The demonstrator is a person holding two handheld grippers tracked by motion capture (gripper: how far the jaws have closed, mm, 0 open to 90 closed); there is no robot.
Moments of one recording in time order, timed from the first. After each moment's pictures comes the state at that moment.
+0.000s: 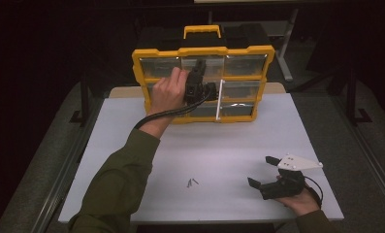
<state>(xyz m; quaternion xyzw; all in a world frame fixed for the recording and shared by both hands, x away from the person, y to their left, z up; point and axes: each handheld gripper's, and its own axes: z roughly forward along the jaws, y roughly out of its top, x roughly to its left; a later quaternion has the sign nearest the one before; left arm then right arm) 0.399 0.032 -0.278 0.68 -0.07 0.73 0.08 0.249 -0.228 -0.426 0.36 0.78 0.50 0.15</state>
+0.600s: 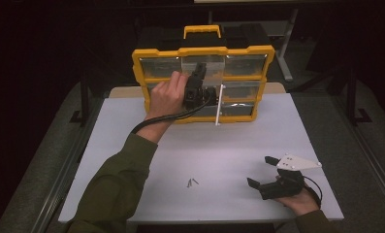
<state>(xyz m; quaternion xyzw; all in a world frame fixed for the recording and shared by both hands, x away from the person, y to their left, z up) 0.381 0.034 -0.277 0.68 -0.08 0.73 0.08 0.249 -0.226 -0.426 0.35 0.78 0.49 0.15</state>
